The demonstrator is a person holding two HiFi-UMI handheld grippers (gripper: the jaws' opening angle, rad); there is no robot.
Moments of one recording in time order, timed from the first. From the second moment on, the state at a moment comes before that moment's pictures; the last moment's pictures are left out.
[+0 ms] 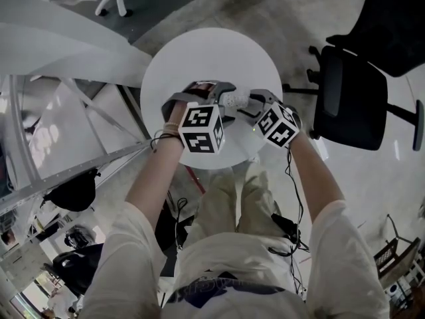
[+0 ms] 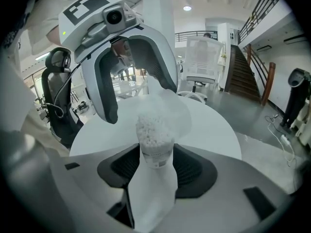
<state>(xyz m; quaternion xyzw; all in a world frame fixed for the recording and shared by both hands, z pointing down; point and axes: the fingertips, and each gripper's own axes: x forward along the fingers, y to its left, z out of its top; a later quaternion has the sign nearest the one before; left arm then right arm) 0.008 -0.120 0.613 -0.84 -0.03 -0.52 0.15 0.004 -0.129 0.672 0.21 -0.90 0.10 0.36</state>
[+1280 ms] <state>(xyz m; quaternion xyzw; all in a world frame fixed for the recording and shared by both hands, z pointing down) 0.011 -0.106 0.611 -0.89 0.00 -0.45 -0.02 0.004 -0.128 0.679 0.21 -0.90 0.10 0.36</state>
